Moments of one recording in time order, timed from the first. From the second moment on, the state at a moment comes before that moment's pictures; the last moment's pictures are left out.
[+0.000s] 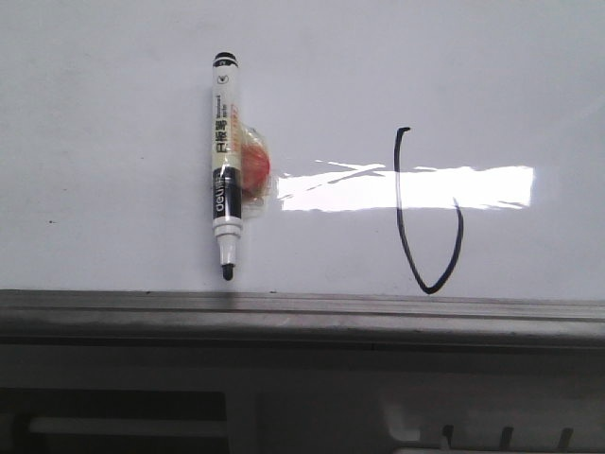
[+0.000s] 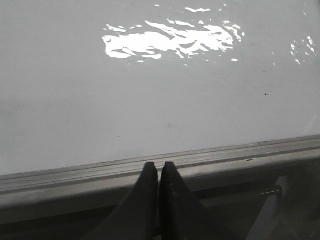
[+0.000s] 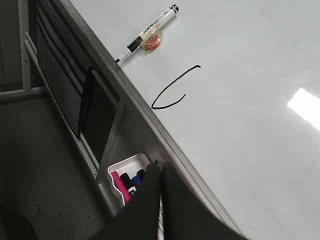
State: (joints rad) left arm -0.27 -0.01 0.00 -0.12 0.34 0.04; right arm 0.64 -0.02 -0.72 0.09 1.16 -0.48
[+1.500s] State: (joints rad) left arm -0.27 -0.01 0.00 -0.12 0.34 0.04; right arm 0.03 -0.02 0.02 -0.12 0.31 -0.07
